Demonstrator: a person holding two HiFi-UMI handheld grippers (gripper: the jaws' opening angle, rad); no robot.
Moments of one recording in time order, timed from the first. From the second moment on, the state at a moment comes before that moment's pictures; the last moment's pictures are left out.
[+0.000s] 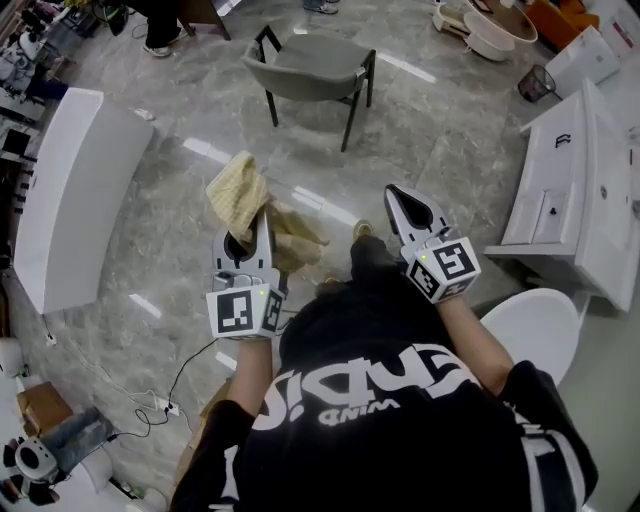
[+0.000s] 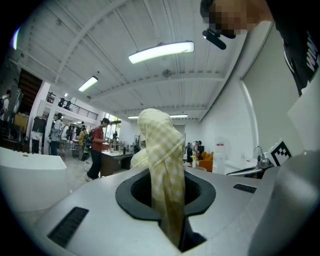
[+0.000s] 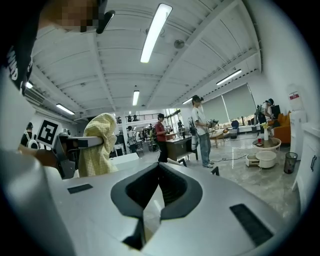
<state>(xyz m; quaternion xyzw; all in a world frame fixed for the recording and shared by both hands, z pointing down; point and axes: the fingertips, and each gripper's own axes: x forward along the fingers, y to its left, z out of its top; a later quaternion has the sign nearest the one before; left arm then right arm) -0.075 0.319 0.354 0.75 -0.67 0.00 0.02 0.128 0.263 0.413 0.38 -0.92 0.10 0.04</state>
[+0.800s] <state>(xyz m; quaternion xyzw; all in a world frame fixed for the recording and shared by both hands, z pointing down) -0.132 0.163 0.361 0.74 -0.68 0.01 0.02 0.068 0.099 0.425 0.36 -0.92 0.11 0.03</state>
